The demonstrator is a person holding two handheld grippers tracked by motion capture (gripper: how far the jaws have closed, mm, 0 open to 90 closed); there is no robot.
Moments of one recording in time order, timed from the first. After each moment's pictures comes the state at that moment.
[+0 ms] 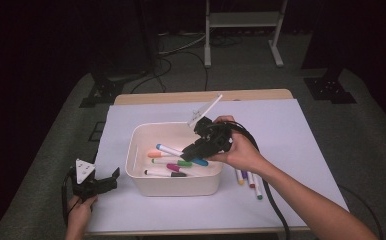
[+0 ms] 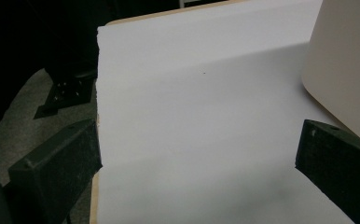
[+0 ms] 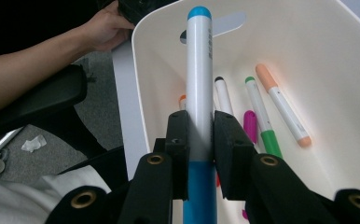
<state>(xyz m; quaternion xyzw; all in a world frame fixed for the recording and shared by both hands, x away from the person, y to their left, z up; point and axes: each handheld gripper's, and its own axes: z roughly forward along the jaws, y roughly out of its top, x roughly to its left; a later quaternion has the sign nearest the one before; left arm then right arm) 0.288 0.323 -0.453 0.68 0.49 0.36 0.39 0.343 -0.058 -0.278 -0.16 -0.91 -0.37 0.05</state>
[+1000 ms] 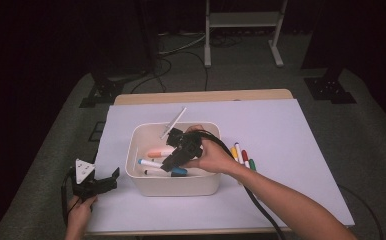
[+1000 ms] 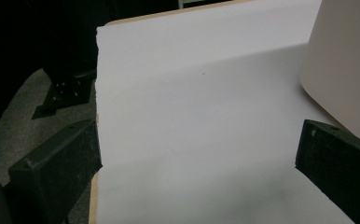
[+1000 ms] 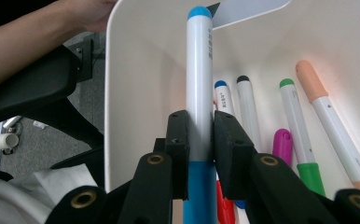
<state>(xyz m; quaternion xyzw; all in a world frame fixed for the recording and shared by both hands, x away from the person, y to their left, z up) 0.288 0.323 -0.453 0.68 0.49 0.36 0.40 0.361 0.008 -0.326 -0.13 -0.93 -0.33 0.09</state>
